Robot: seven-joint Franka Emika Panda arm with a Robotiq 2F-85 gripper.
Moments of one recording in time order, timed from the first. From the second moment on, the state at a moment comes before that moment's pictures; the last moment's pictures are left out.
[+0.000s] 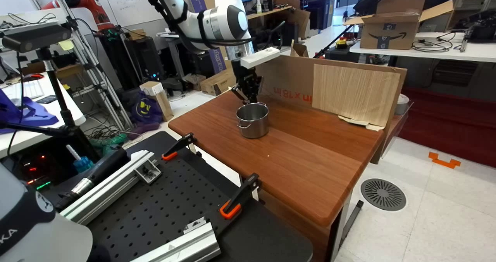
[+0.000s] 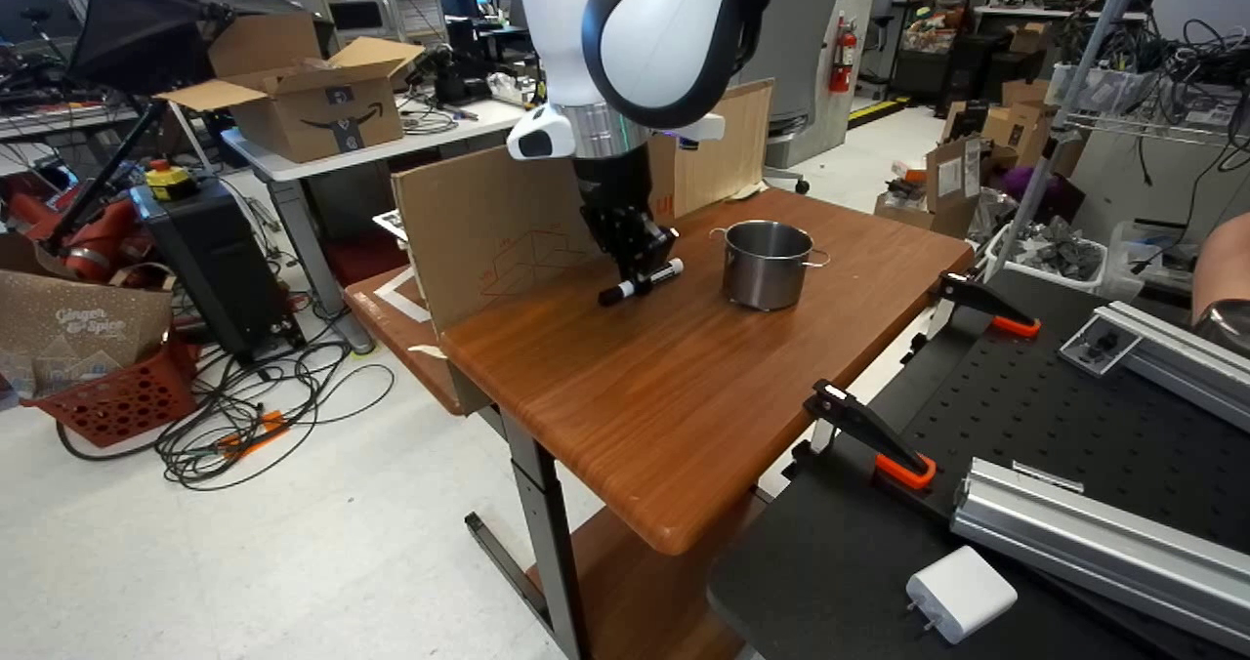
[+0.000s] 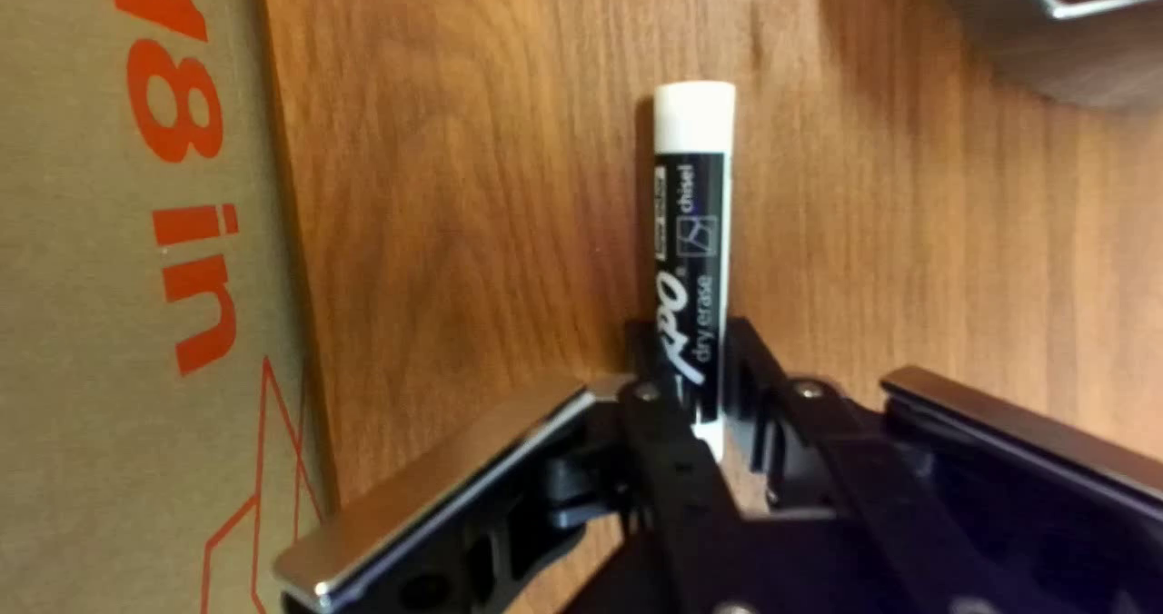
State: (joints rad) arm 0.10 0.69 0.16 -1.85 -0.46 2.45 -0.97
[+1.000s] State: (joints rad) arm 0.07 0.48 0.17 -2.09 -0.45 2.70 -1.02
